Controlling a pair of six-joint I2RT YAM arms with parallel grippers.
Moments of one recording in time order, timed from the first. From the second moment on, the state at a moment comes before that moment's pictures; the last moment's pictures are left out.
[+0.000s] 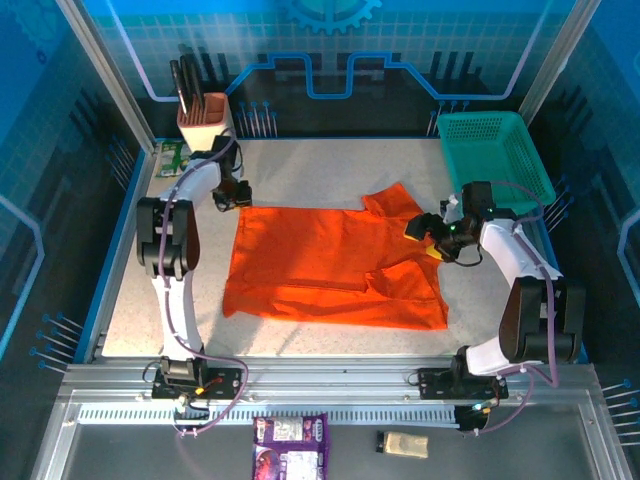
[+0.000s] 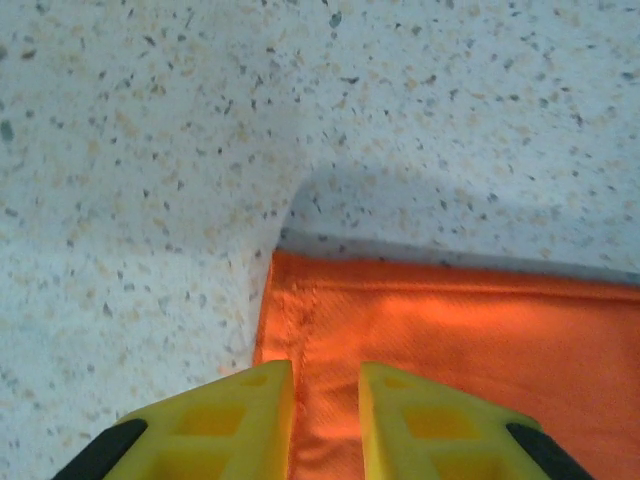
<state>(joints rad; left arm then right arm) -0.02 2.17 1.76 -0.90 0.08 -0.24 -0.05 1.46 1.00 -0.74 -0.57 0.43</state>
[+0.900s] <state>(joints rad) -0.02 2.21 1.79 -0.97 0.11 -0.22 0.00 1.46 1.02 -0.76 -0.57 0.43</state>
